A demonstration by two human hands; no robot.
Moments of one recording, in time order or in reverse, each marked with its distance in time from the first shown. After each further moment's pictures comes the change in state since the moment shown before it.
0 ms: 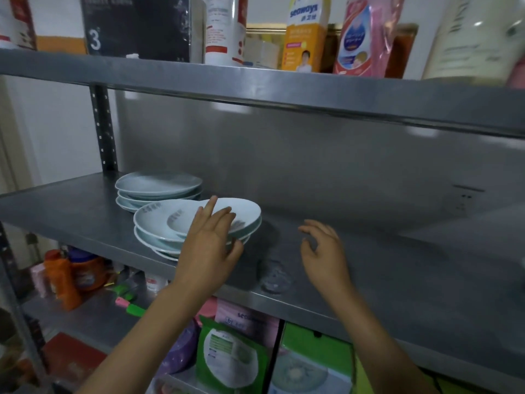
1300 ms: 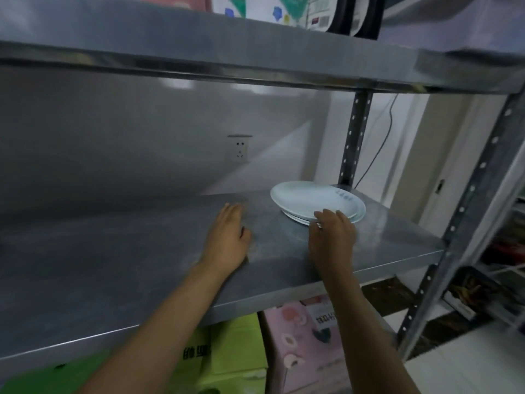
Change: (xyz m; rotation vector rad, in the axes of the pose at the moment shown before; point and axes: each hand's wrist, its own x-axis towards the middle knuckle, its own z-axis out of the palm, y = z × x) left_hand 0.025 0.393 0.245 -0.595 -0.448 0.177; right_hand -0.104 0.261 -0.331 -0.692 0.413 0.526
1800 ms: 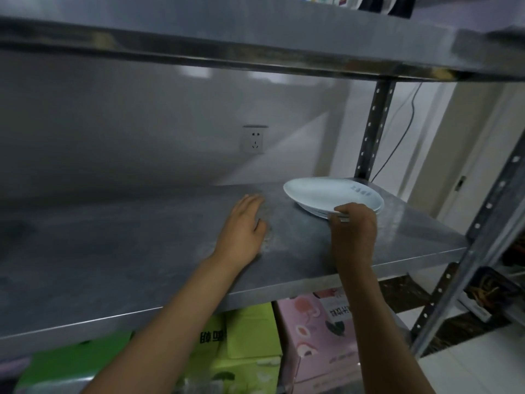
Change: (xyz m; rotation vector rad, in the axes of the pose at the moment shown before) left_hand -0.011 0.002 -0.008 -0.096 0.030 0.028; right_hand 0.000 -0.008 -0.014 0.169 0.135 0.011
